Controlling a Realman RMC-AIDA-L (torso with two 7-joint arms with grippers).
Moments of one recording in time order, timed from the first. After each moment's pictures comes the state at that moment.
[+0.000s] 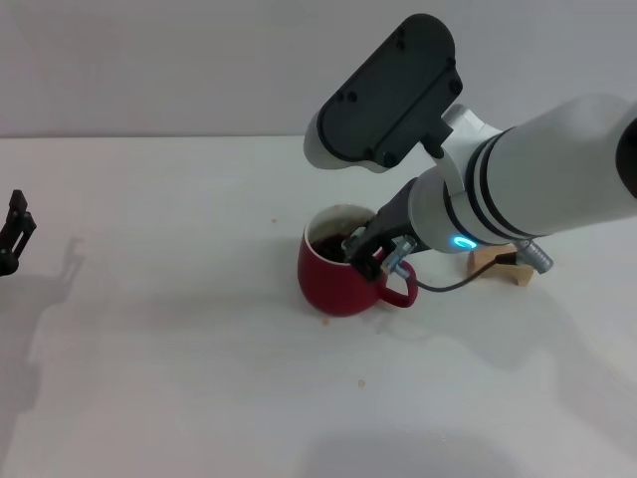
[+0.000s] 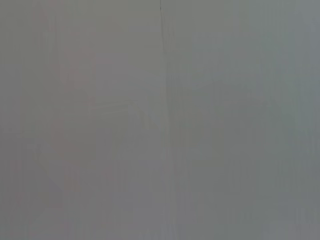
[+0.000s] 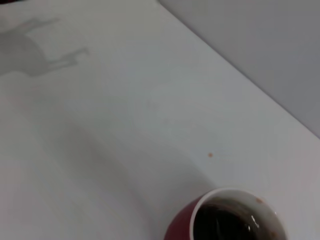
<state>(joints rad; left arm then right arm) -0.26 -2.07 -1.17 -0.23 2.54 1.20 -0.04 0.70 2.08 1.20 1.57 -2.79 1.28 -0.06</state>
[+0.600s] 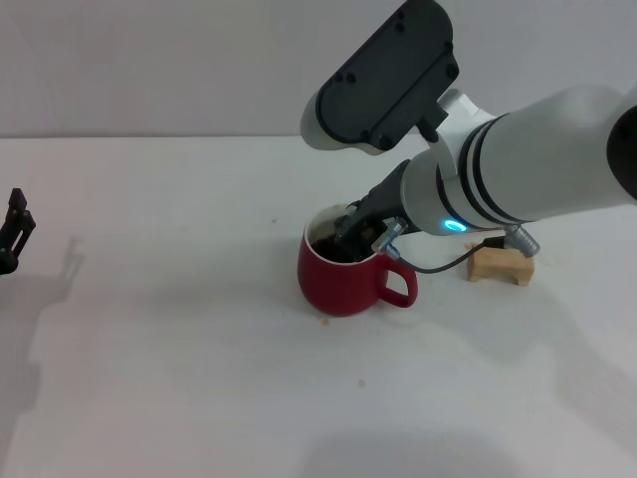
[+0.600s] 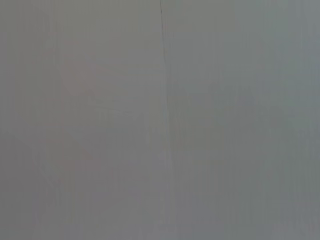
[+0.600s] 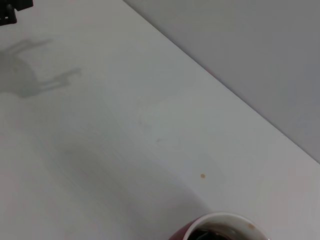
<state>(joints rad) -0.26 -2.07 -1.17 -0.23 2.54 1.21 -0.04 0.71 2.08 1.21 1.53 -2.79 1.21 -0.07</state>
